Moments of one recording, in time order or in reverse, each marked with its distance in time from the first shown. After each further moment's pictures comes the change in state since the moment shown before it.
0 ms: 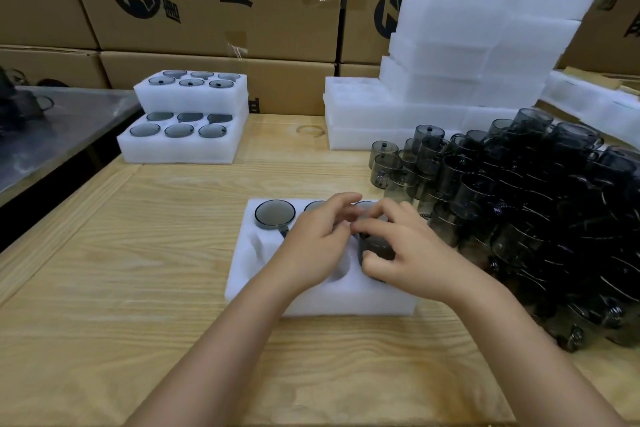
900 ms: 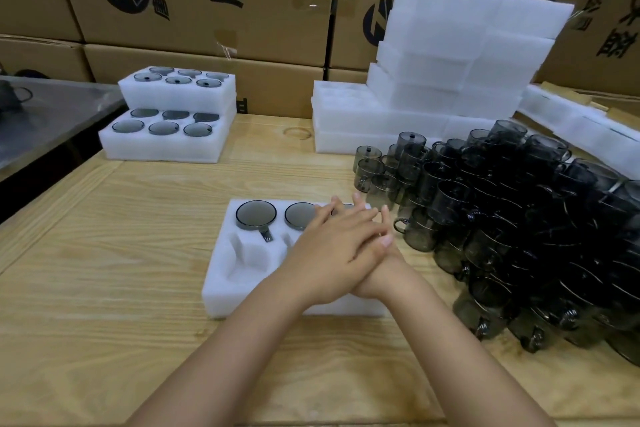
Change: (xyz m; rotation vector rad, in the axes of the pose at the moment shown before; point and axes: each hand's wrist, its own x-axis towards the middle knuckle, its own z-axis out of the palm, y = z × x) left_hand 0.004 0.020 0.033 0.673 -0.165 0.274; right_hand 0.021 -0.003 0.029 -0.667 -0.311 0.171
